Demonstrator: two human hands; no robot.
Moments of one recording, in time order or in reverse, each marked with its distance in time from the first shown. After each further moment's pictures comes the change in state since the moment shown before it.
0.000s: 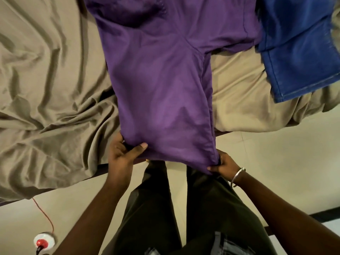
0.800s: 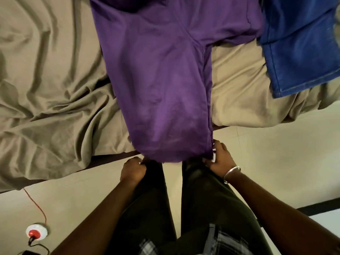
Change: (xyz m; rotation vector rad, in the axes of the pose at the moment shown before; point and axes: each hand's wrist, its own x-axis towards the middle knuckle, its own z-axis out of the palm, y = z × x) left_hand 0.008 -0.117 -0.015 1.106 -0.033 -0.532; right_hand -0.002 0.010 0.005 -0.399 0.221 -0.024
